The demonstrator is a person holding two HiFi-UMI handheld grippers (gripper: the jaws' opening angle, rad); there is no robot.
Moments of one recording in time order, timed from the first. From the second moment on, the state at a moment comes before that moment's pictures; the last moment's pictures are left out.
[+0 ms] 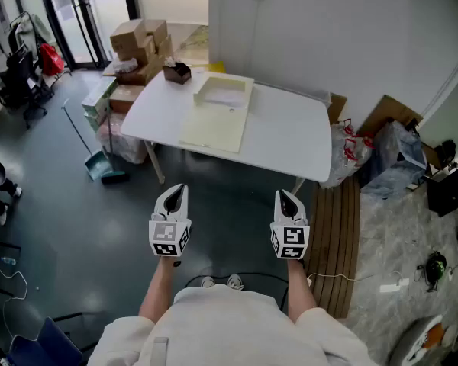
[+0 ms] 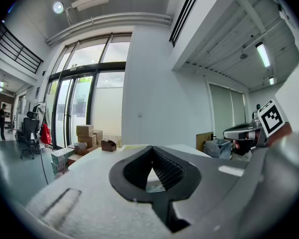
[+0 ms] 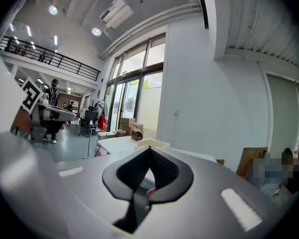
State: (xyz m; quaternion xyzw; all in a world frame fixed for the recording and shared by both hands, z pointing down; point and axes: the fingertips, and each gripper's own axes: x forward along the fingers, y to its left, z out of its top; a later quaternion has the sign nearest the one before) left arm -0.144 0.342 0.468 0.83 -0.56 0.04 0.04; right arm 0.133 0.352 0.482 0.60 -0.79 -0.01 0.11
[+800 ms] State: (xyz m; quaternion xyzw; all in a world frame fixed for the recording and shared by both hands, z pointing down) left arm -0.097 0.347 0.471 0.82 -0.57 0.05 0.04; right arm 0.168 0.346 0.487 0.57 -0.81 -0.01 0.11
